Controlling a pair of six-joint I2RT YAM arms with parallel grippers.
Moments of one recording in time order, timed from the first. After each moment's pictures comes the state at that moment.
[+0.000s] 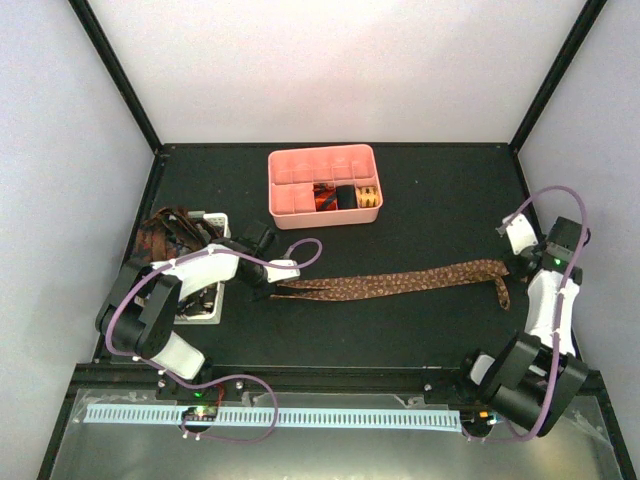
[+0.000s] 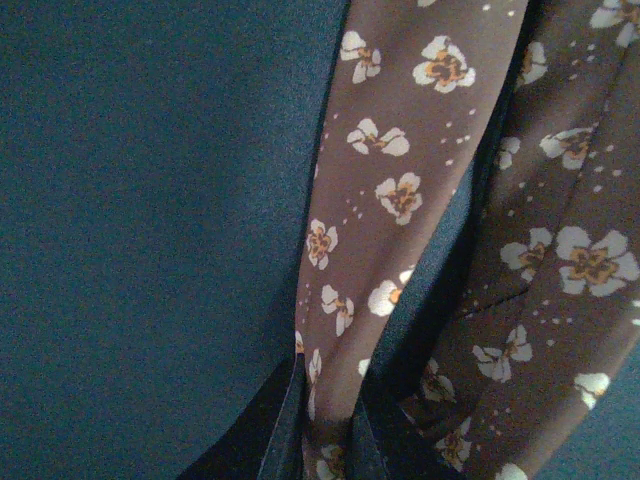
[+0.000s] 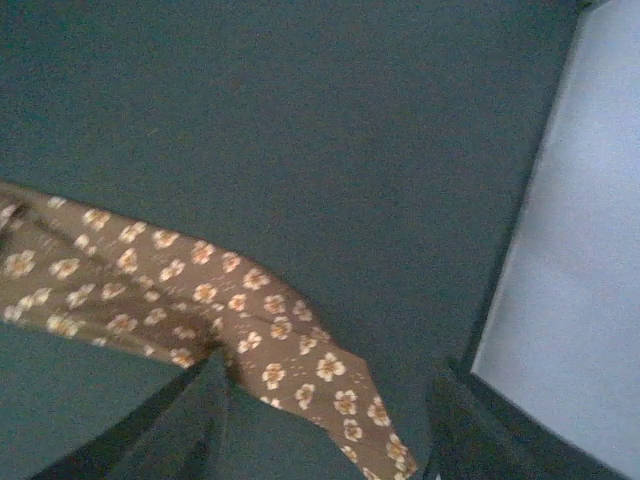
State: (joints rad) left arm -0.44 1.54 0.77 -0.57 0.10 0.72; right arm -0.53 1.16 0.79 -0.52 -0.28 -0.98
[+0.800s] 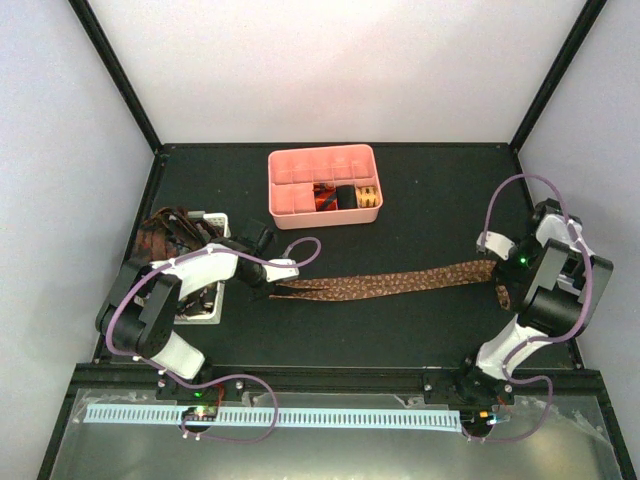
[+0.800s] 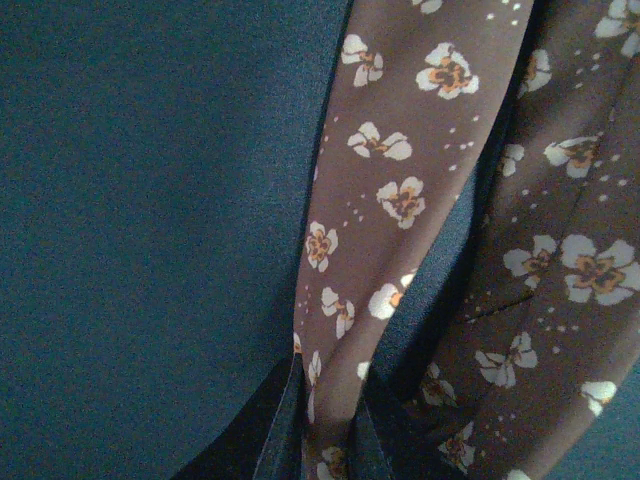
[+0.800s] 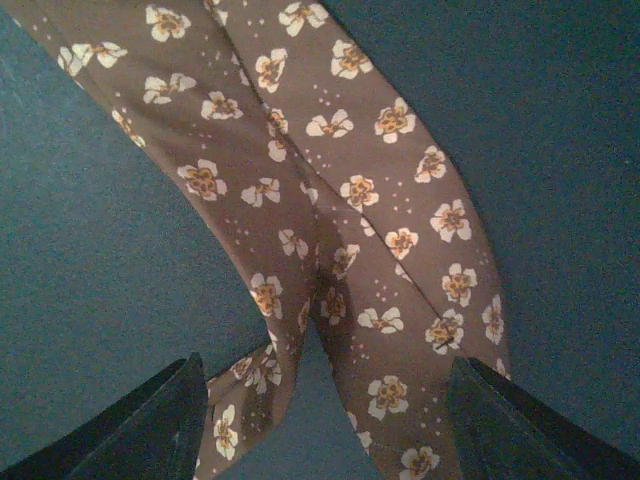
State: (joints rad) left arm -0.43 1.54 0.77 -0.57 0.11 0.73; right arm -0.48 1.71 1.12 -0.95 -0.15 -1.47
